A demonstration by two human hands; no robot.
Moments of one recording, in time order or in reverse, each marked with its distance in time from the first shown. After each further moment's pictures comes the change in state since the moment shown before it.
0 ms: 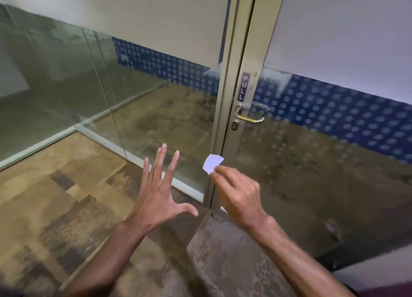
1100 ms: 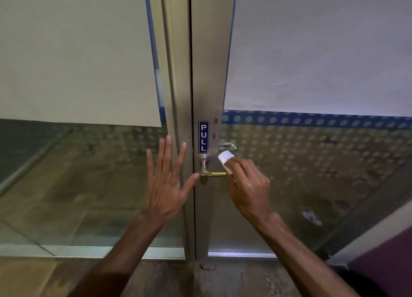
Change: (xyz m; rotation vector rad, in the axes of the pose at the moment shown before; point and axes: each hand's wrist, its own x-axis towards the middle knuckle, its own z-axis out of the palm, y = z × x) left_hand 0.385 -0.084 0.113 -0.005 0.267 0.478; right_hand 0.113 0.201 0.160 -0.454 0.098 0.477
